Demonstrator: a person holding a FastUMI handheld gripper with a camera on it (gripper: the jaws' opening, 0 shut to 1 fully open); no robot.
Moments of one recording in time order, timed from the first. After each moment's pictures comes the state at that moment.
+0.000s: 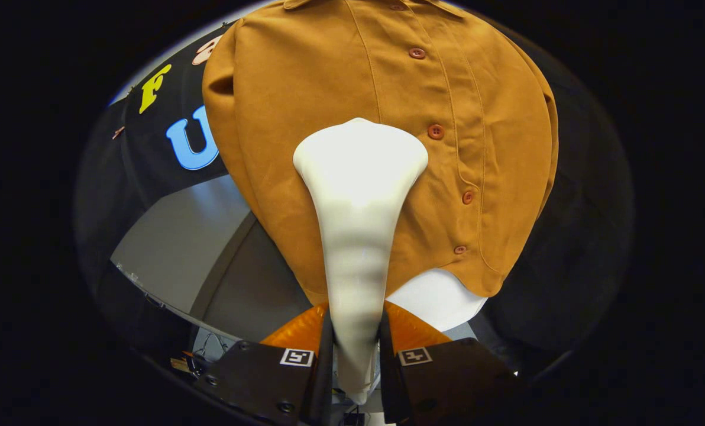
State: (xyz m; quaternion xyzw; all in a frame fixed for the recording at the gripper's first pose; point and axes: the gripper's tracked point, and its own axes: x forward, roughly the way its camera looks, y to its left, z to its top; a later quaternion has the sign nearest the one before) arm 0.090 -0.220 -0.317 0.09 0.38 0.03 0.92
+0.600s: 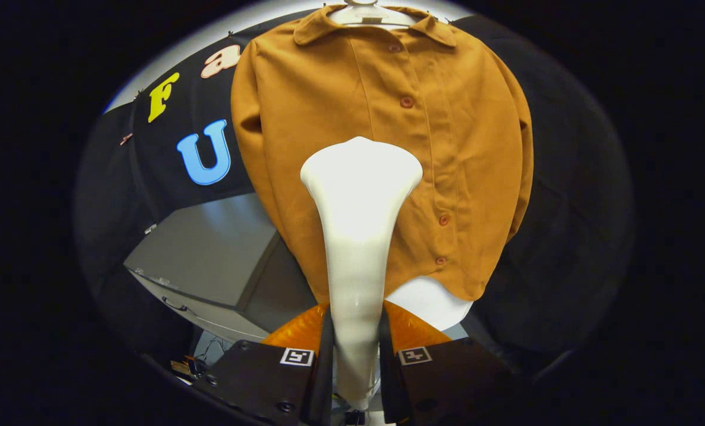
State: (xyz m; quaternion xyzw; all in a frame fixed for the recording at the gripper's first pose) arm 0.071 -0.240 -0.224 0.10 0.30 0.02 0.95
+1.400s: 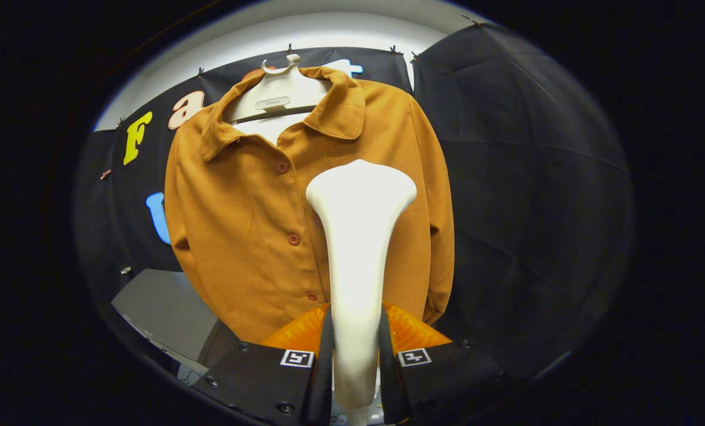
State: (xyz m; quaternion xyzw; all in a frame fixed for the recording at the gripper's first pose) arm 0.146 -0.387 -0.142 0.09 0.20 -0.05 0.97
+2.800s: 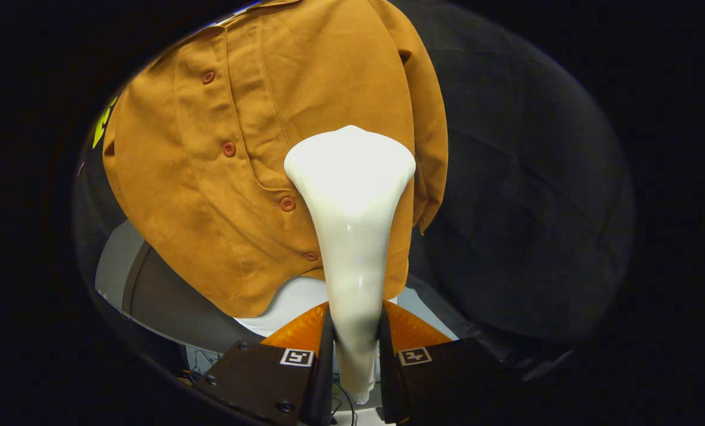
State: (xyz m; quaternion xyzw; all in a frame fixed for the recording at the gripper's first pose) arm 0.089 -0.387 -0.337 0.12 0.40 -0.10 0.90
